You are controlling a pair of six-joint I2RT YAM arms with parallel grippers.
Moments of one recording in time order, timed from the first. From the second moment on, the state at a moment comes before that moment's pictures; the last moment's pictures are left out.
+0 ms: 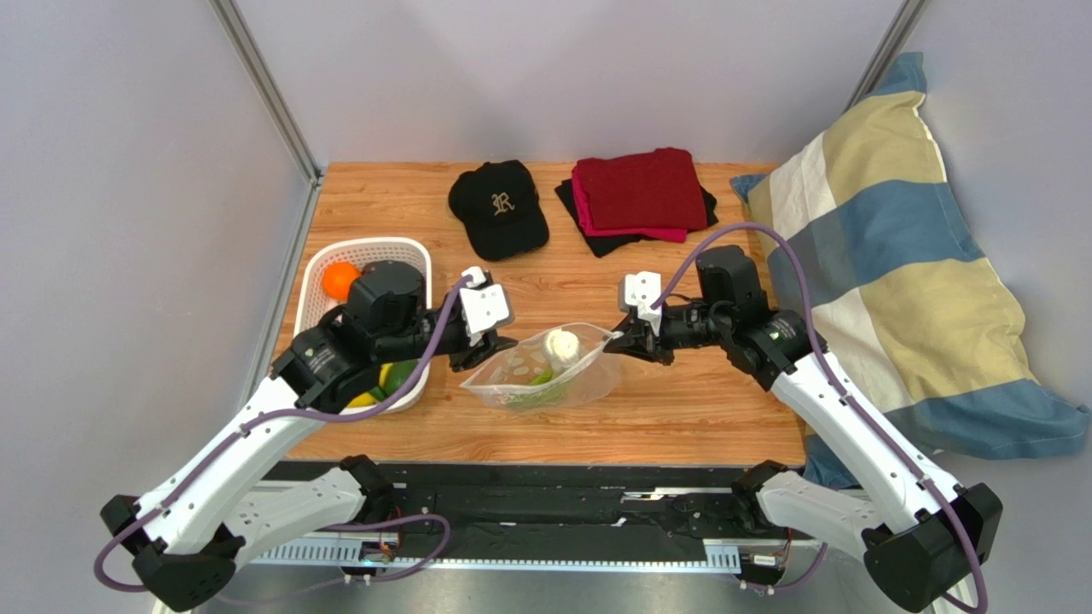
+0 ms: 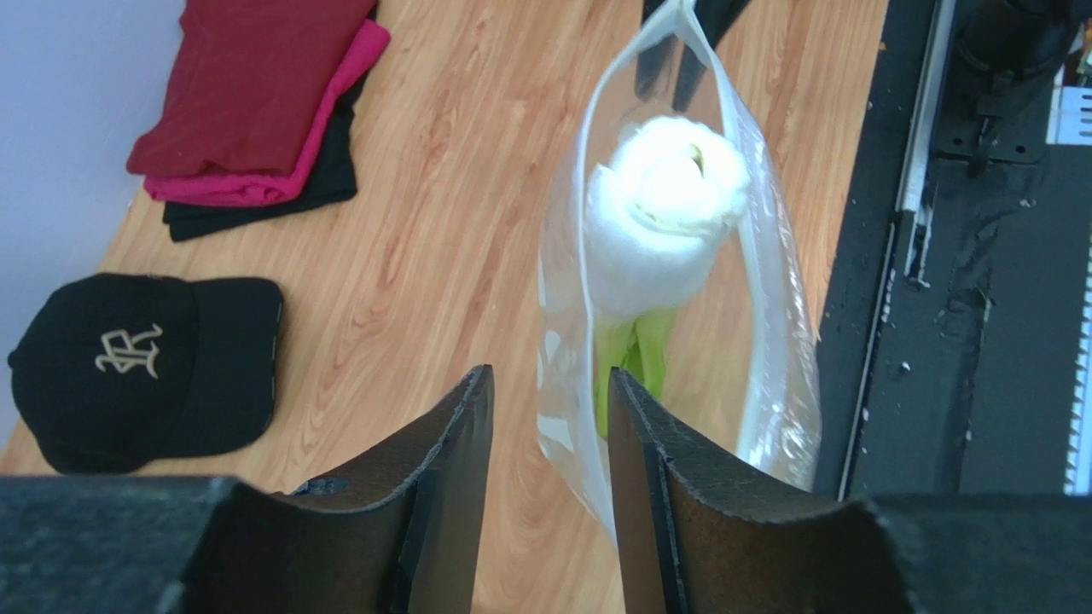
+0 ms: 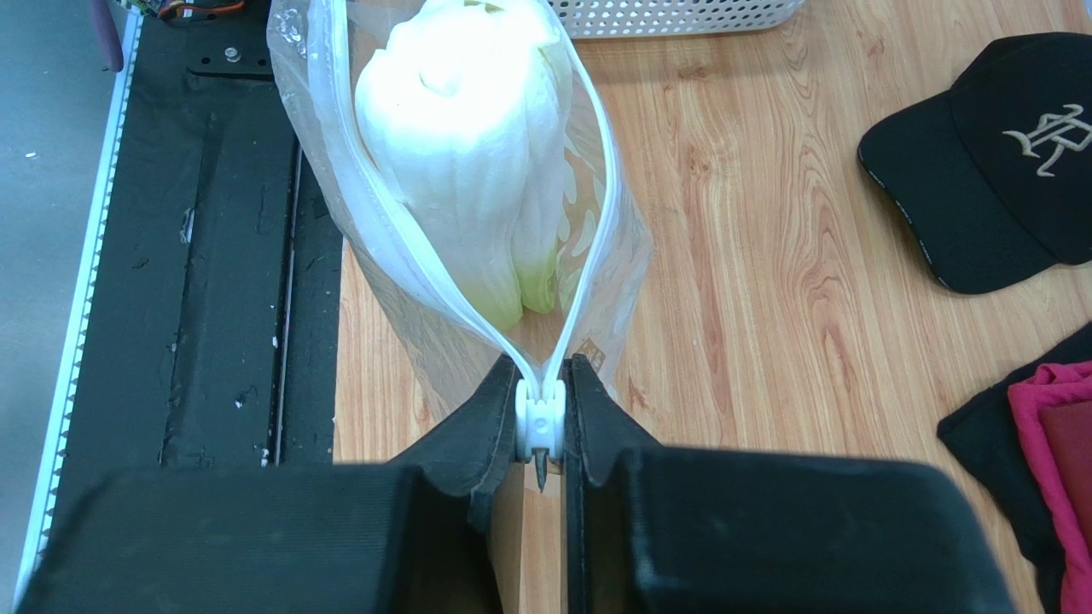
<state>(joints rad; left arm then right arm) -0.74 0.92 1.09 -0.58 0.41 0.42 0.52 1.03 0.98 -0.55 -0.84 -0.63</state>
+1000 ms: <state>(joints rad) -0.87 1.10 1.10 -0.52 0.39 0.39 0.53 1.04 1.02 -0.61 -0.85 -0.66</state>
